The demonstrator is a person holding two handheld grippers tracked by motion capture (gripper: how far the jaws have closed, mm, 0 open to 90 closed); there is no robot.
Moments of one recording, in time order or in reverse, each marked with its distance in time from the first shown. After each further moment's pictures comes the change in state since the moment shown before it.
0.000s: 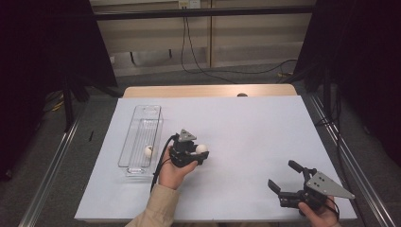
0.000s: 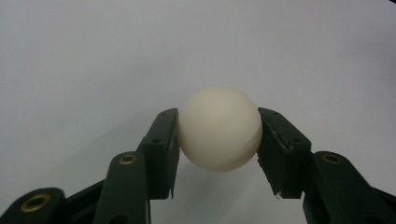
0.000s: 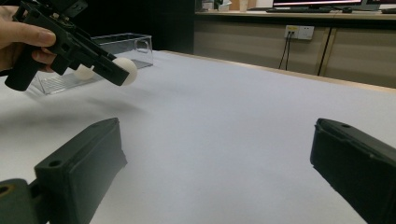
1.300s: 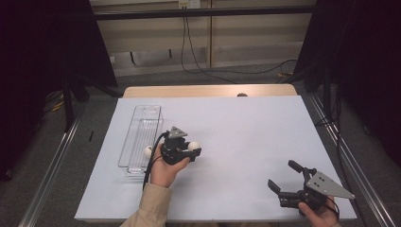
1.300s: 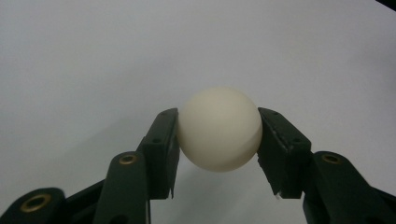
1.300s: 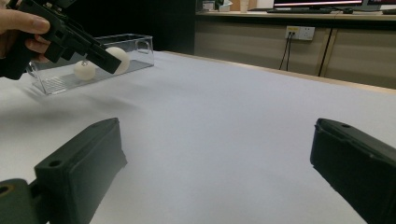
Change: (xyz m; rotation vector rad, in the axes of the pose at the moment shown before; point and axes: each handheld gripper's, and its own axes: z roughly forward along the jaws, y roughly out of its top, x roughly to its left) left arm 0.014 0.002 -0.020 -0.004 0.033 -0.034; right arm 0.000 0.000 0.000 -0.002 0.003 -0.003
